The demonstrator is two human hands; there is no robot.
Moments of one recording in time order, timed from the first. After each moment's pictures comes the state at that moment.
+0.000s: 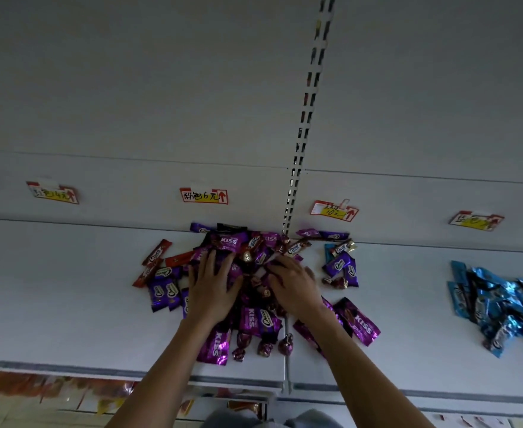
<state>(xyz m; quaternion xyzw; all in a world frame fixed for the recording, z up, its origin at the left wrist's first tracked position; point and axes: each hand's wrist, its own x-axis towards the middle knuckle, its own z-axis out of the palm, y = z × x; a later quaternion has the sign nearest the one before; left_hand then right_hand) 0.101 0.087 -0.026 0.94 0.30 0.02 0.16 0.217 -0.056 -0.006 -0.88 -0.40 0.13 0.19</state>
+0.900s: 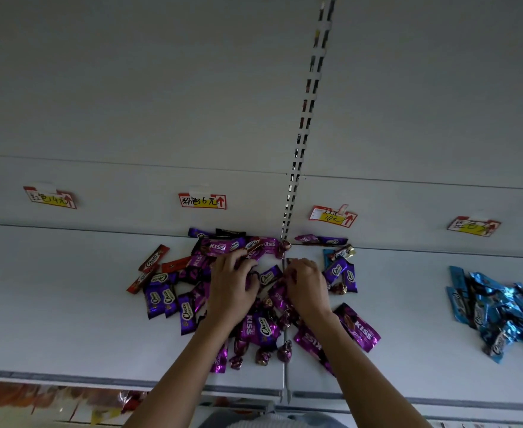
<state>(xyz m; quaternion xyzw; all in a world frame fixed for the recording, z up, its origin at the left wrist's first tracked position) 0.127 0.065 -0.016 0.93 0.21 0.23 0.21 0.228 -0.061 -0.009 -0.90 -0.31 0.02 0.30</state>
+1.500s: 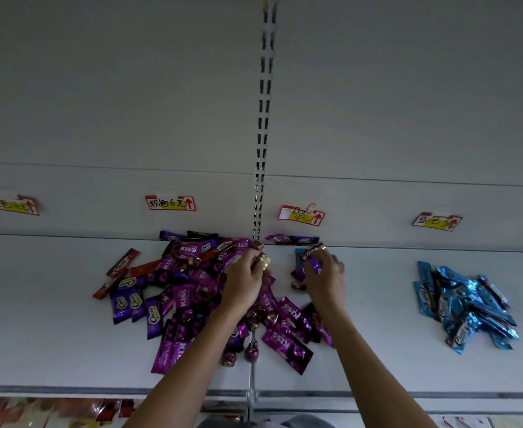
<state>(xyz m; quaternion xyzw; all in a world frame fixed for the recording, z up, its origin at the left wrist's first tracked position) 0.183 0.009 0.006 0.84 0.26 0.18 0.44 0.269 -0.119 0.005 -0.92 -0.10 0.04 0.39</state>
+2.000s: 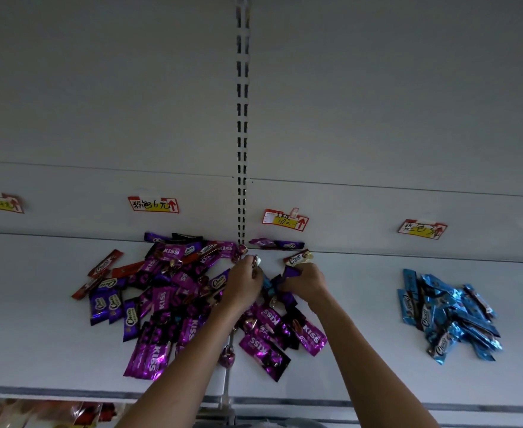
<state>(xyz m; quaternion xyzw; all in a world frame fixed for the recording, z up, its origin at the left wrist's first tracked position) 0.213 -0.011 -0.011 0.85 0.28 0.10 0.43 0.298 -0.124 0.017 -0.88 -0.10 0.29 0.36</state>
